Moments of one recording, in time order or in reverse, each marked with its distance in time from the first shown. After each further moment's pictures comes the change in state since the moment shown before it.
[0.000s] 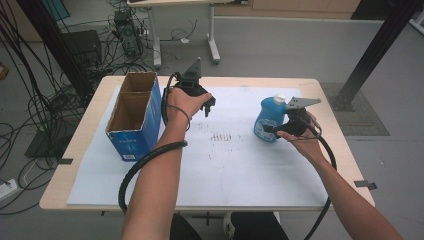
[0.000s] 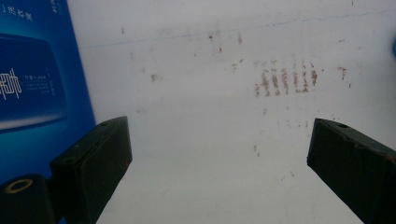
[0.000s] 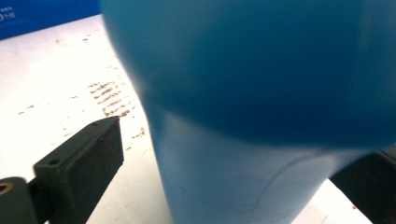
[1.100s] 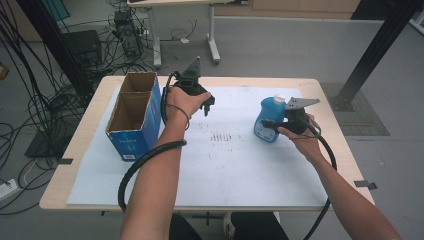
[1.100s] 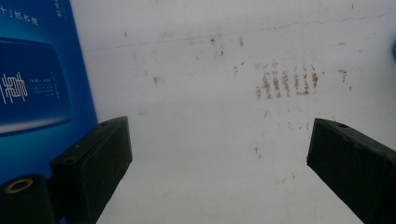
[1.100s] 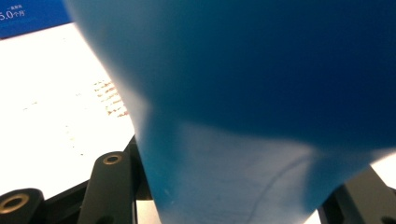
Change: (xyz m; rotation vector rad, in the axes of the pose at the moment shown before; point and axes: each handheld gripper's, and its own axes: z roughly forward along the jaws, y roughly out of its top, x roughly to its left) left arm 0.001 0.001 -0.002 -0.005 0.002 0.002; right arm -0.005 -0.003 0.005 -0.010 0.040 -0.016
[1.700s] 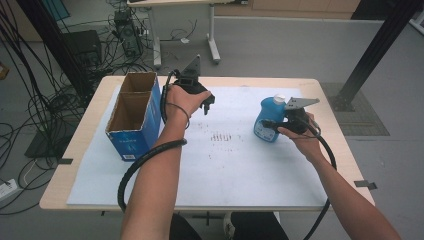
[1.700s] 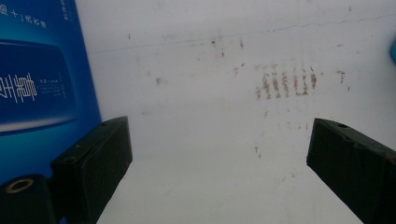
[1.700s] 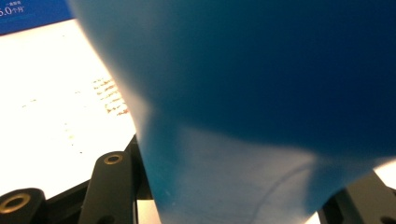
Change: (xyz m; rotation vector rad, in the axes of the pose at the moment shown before) left arm -0.001 0.000 -0.006 -0.008 0.008 0.003; right arm 0.000 0.001 0.000 0.007 -0.001 -0.011
